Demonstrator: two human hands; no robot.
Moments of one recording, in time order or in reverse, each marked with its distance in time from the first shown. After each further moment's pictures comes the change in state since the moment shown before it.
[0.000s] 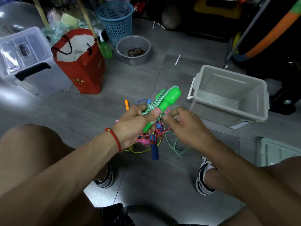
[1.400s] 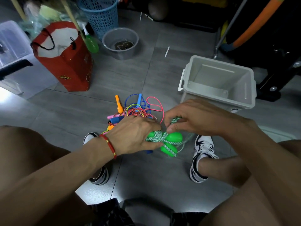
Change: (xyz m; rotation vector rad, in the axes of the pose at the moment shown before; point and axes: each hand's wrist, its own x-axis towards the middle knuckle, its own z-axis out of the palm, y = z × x) left_hand -0.017 -0.012 0.001 1.367 -0.332 0.660; right_hand -0.002 0.020 -0.060 -0.544 -0.331 -0.473
